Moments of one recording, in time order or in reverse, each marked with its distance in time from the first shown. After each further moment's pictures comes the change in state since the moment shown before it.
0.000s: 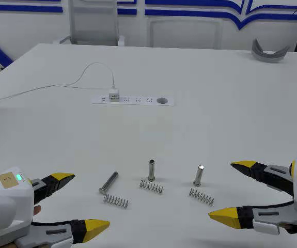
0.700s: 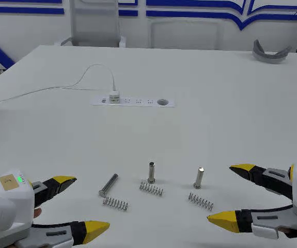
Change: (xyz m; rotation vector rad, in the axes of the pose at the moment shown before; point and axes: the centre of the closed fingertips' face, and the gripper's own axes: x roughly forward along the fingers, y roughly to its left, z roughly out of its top) left arm 0.004 0.001 0.002 -0.006 0.004 -0.001; right arm 0.002 0.001 -0.002 0.011 -0.001 0.007
